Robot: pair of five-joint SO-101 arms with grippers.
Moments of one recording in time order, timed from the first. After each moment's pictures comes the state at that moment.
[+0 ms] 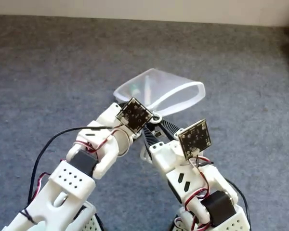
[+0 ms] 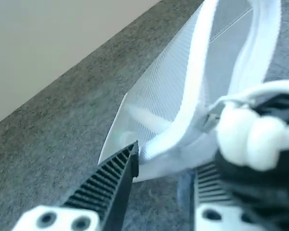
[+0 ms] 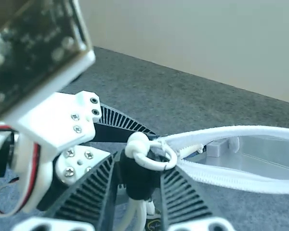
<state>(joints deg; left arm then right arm) 25.0 -54.0 66.6 22.6 -13.9 -33.8 -92.8 68.8 45.3 2.1</state>
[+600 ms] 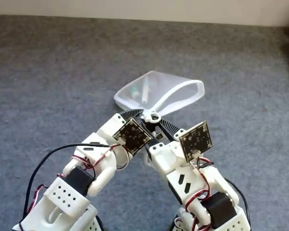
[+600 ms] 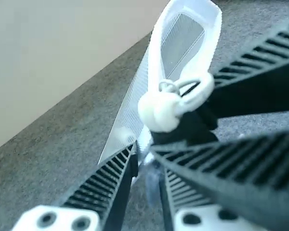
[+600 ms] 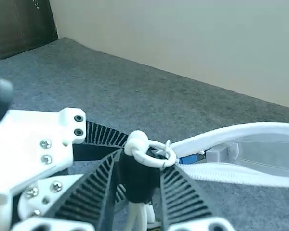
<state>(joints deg) 30.2 -67.5 74.0 22.5 -14.3 -33.9 -93.5 68.8 45.3 2.2</state>
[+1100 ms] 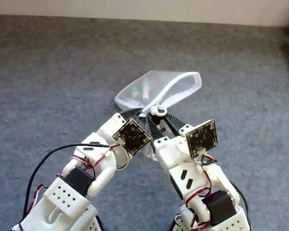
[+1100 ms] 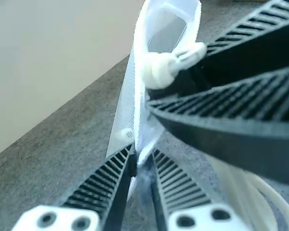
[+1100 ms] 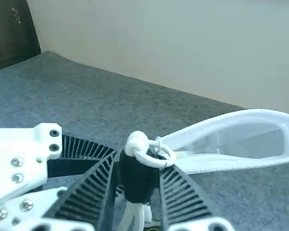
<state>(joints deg) 29.1 -68.3 73.9 22.5 -14.3 -28.6 -92.8 68.9 39.8 2.2</state>
